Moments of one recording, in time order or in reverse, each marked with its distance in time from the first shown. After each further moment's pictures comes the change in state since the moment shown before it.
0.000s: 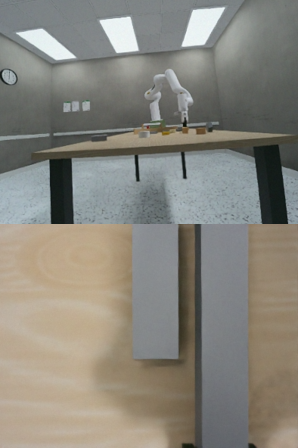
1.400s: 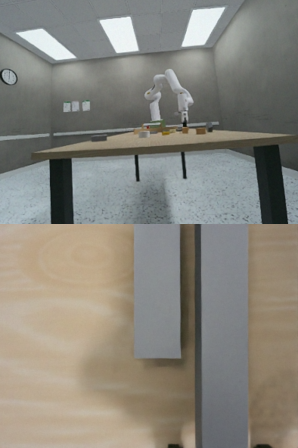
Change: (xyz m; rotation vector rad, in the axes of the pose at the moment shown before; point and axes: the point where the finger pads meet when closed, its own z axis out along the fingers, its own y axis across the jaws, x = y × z) arm 0.000 -0.001 0.001 0.002 -0.001 0.000
